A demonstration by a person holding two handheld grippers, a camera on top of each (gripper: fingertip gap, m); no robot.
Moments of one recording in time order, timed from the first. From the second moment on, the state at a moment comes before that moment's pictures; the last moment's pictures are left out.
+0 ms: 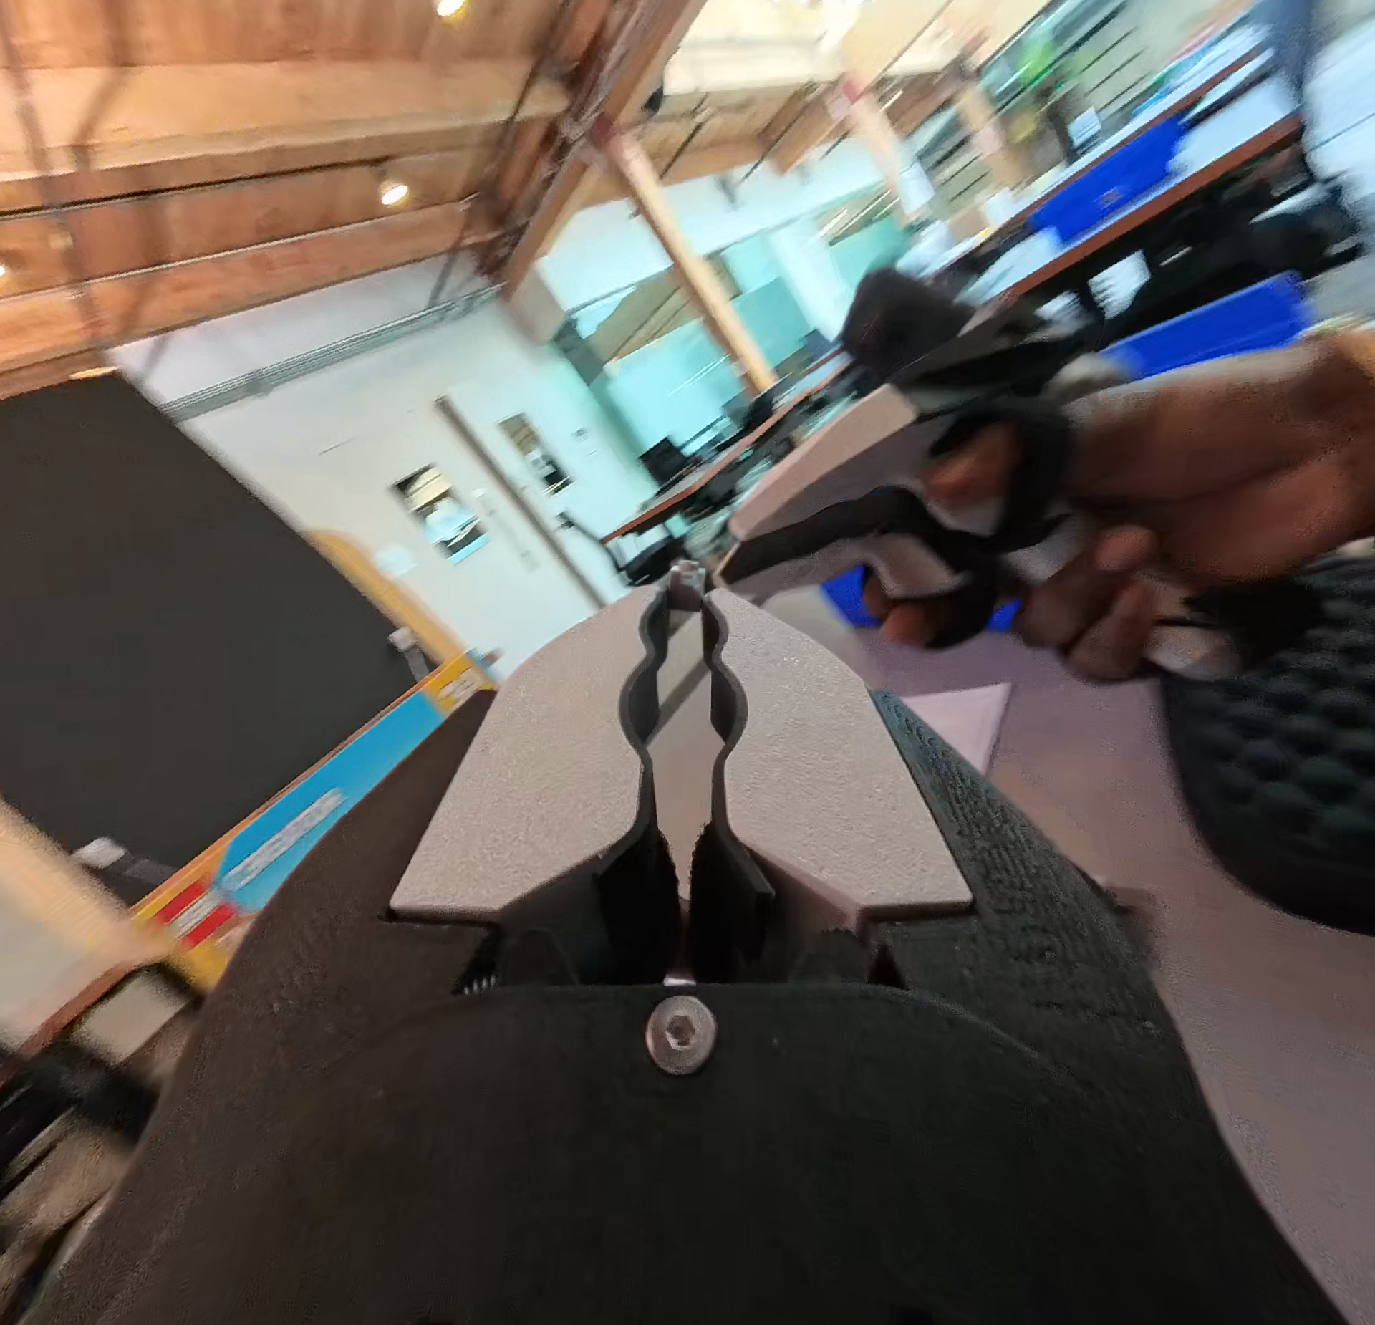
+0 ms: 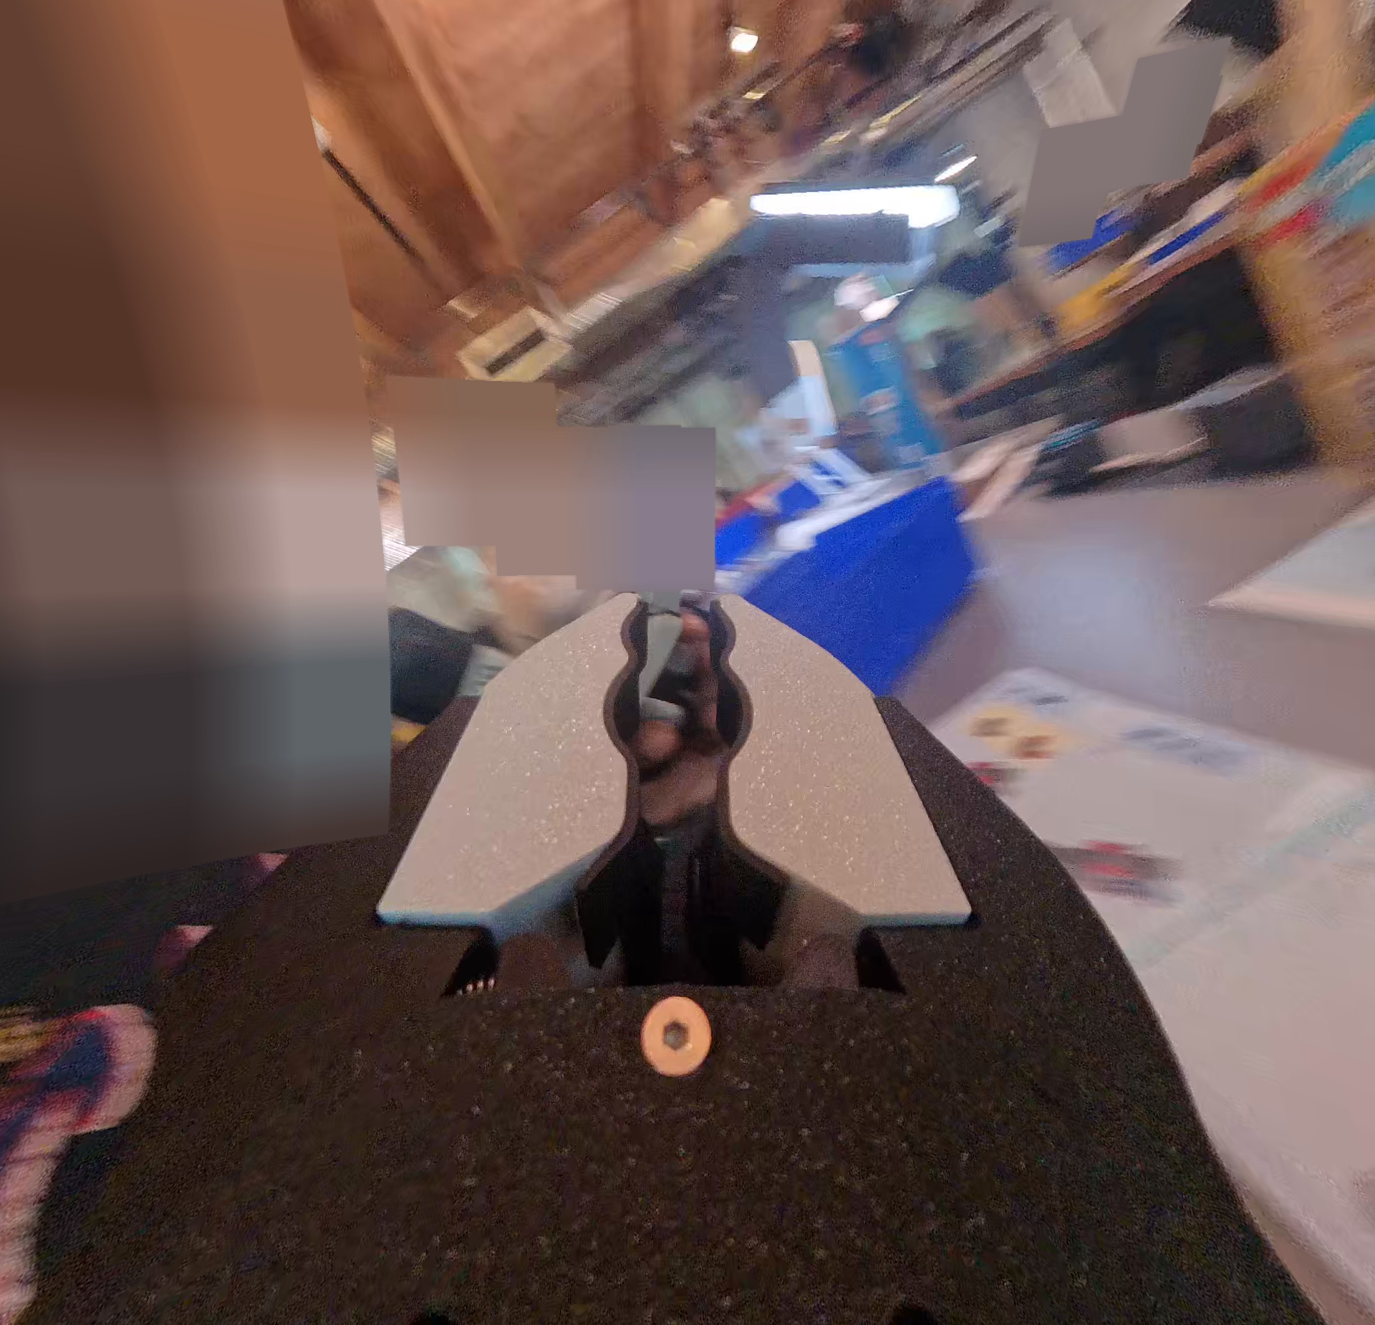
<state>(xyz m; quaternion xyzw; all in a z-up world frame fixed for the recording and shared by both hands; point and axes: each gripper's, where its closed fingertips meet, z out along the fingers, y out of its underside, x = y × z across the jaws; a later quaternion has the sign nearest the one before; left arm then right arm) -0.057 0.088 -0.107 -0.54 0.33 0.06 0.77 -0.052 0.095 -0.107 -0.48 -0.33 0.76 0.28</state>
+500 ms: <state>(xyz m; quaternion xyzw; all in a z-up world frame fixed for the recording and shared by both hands) -0.073 0.103 -0.141 -0.57 0.35 0.27 0.69 -0.074 0.095 -0.137 -0.52 -0.53 0.53 0.41</state>
